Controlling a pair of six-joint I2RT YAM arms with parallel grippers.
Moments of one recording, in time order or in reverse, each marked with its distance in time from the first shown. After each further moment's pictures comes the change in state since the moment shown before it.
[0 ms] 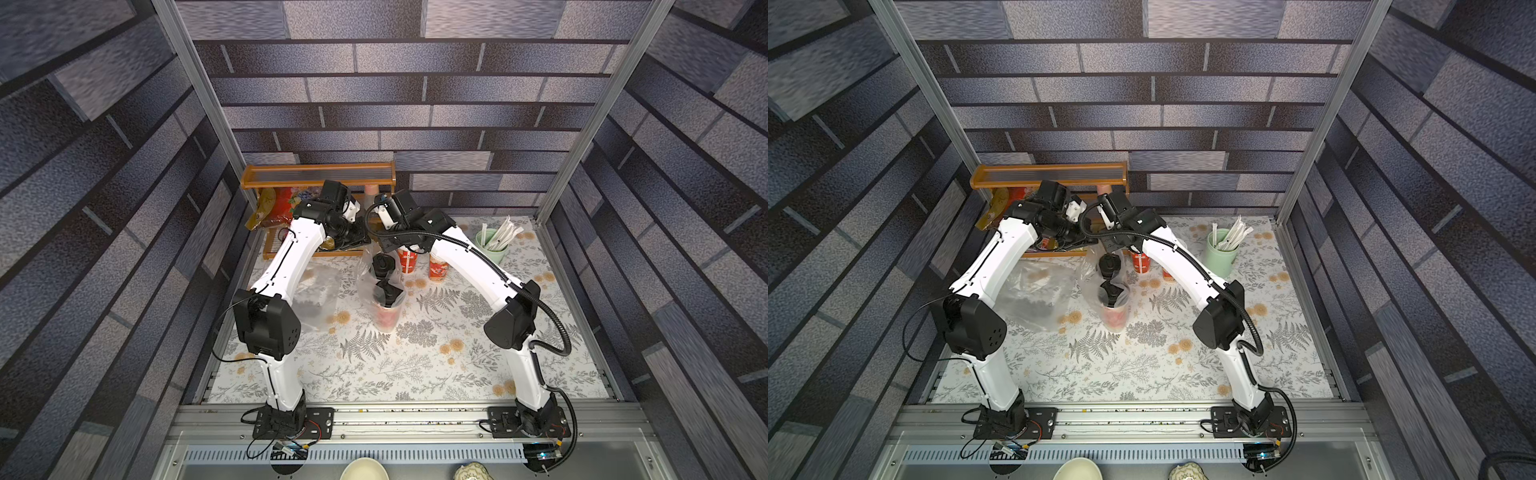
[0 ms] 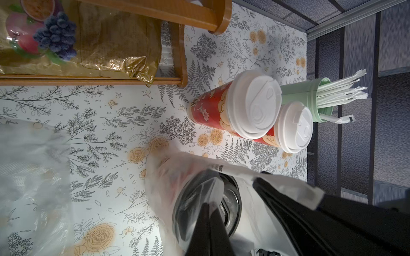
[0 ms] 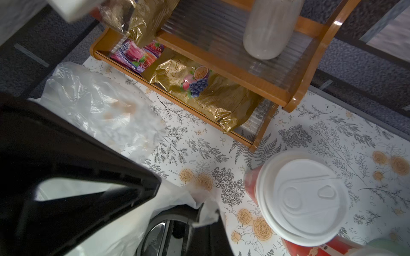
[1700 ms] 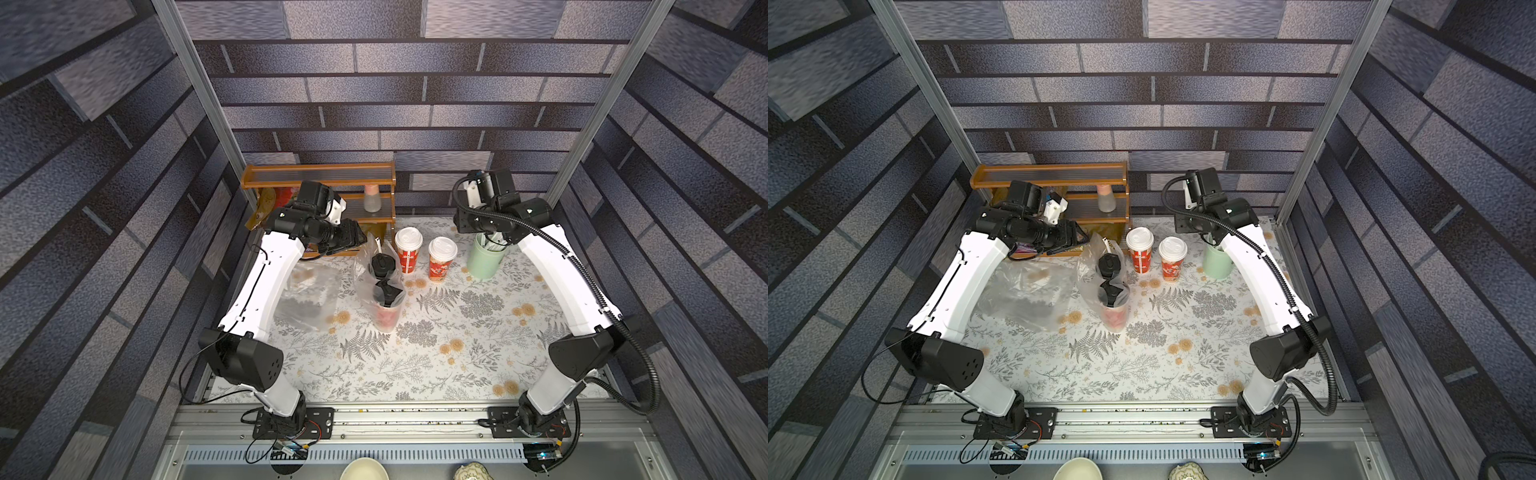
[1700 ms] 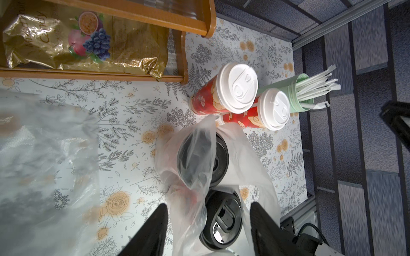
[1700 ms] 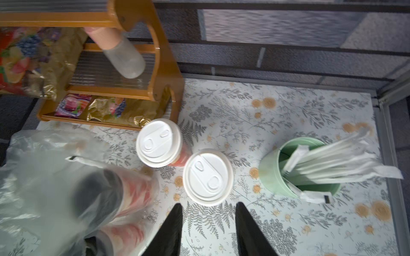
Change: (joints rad) left arm 0.000 -0.266 -0.113 -0.085 -0.050 0.027; right arm -0.377 -0.475 -0.334 -0.100 0.001 0.101
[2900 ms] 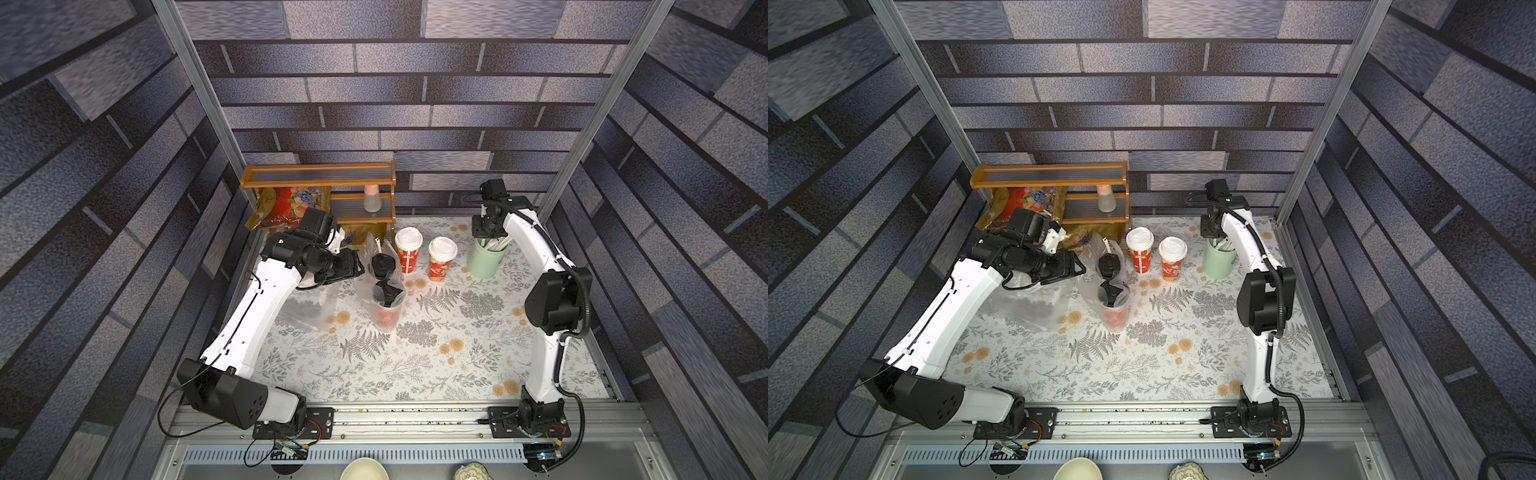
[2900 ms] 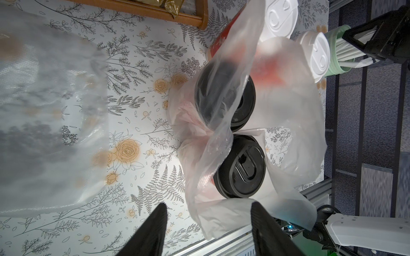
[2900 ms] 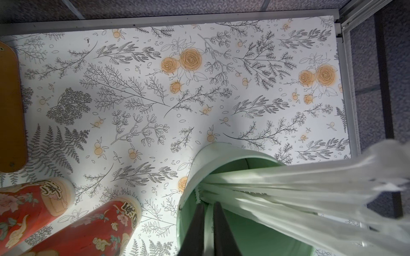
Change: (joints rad) left arm -0.058 -0.180 -0.251 -0.032 -0.074 -0.051; right arm -0.217 0.381 0.073 0.018 0.103 -0.046
